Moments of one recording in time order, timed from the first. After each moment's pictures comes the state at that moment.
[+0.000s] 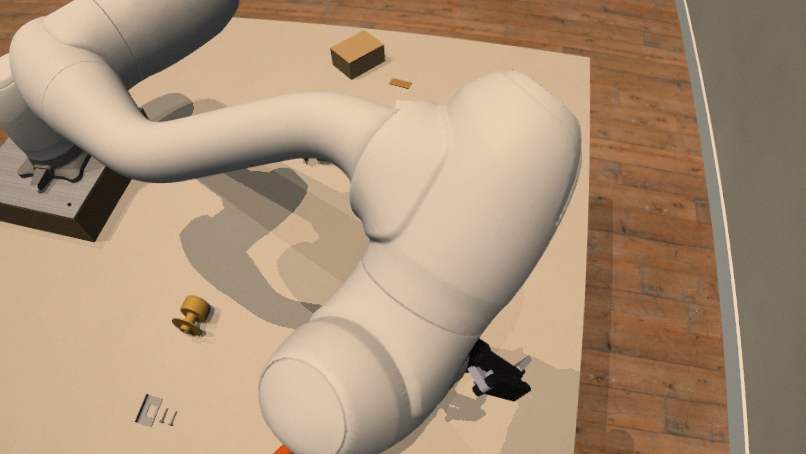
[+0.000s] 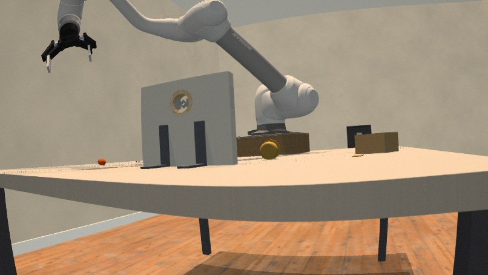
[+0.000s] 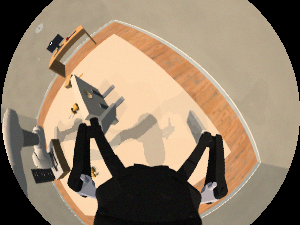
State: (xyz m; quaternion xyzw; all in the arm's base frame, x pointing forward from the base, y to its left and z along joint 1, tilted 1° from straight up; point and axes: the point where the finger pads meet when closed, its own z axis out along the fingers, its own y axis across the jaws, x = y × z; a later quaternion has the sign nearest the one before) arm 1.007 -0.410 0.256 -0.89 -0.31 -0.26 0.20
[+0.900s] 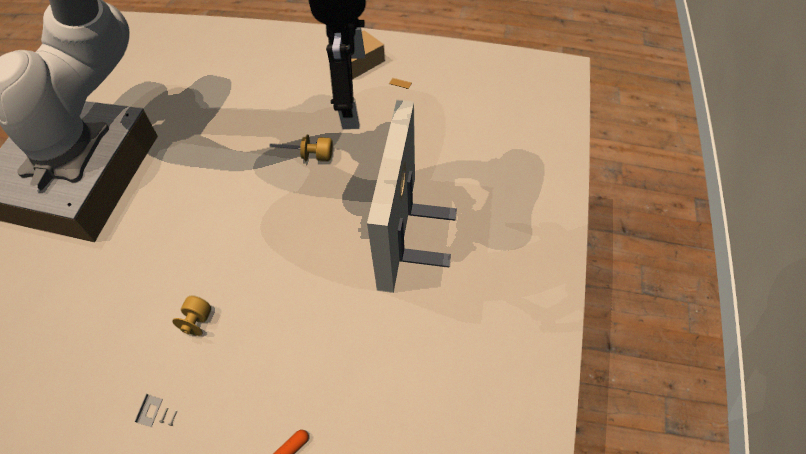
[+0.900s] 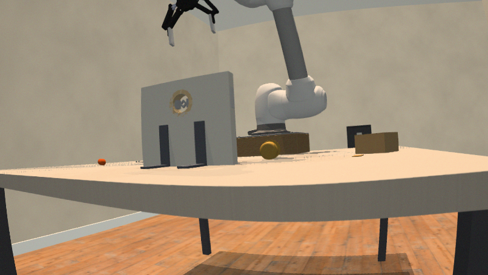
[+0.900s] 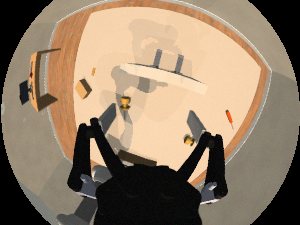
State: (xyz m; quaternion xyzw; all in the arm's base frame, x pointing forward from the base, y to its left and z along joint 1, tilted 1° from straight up) arm 0.771 -0.067 0.319 -1.00 -0.05 -0.01 0.06
